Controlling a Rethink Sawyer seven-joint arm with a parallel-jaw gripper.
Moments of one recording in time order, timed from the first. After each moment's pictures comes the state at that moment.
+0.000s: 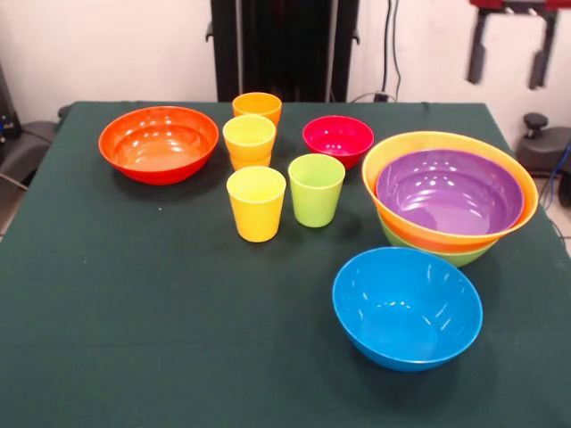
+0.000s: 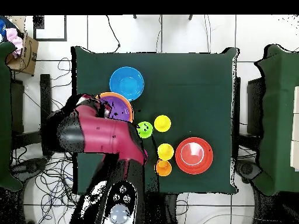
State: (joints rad) arm 0.16 -0.84 -0.19 1.68 0.22 0.39 2.16
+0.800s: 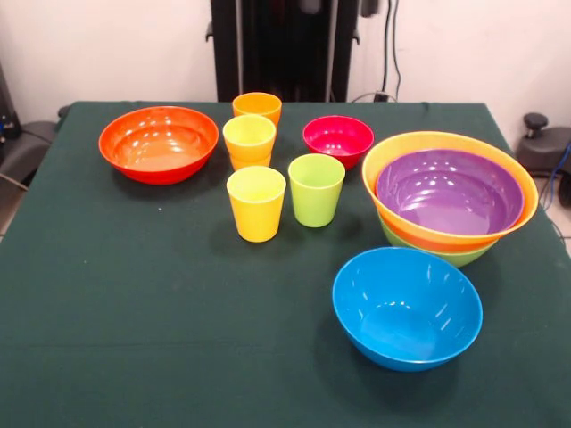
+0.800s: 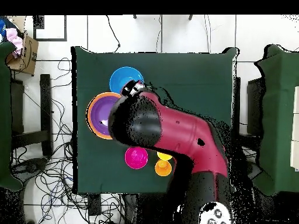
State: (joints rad) arm -0.19 -1.01 -0.05 1.69 0.11 0.54 2.12
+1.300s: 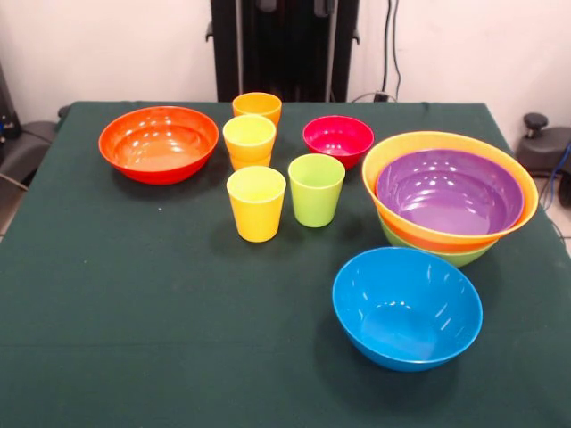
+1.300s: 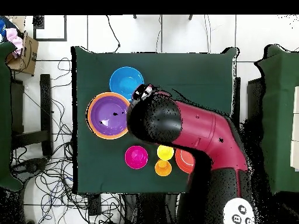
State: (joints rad) arm -0.32 -1.02 0.07 1.68 0.03 0.65 2.02
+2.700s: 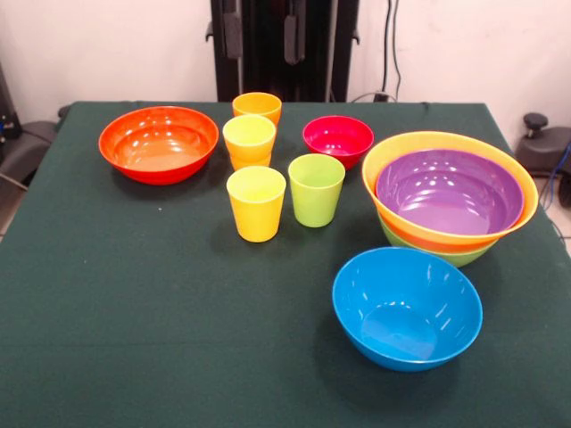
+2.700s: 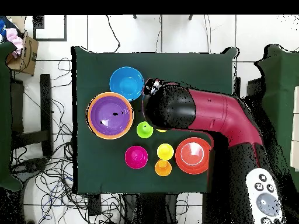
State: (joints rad) arm -0.51 -0.97 0.32 1.65 -0.16 0.66 2.00
